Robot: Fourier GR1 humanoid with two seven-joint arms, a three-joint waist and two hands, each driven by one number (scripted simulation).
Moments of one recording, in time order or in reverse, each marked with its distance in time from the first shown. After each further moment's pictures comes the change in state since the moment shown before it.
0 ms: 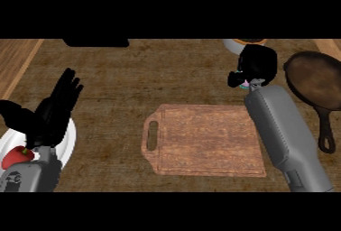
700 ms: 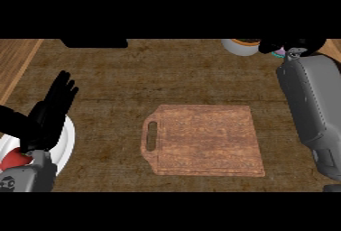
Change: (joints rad) left arm 0.028 0.006 0.022 -0.022 0.002 -0.017 0.000; right arm -0.144 -0.148 -0.115 0.023 0.027 -0.107 0.038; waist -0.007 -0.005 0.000
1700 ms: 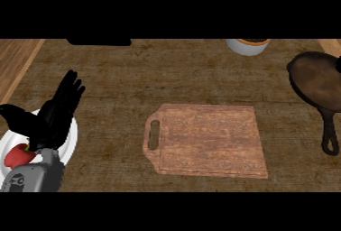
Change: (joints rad) left arm -0.013 -0.034 -0.018 0.015 -0.026 0.002 -0.019; right arm 0.096 -0.333 -0.319 0.445 -0.236 -0.386 -0.504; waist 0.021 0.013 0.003
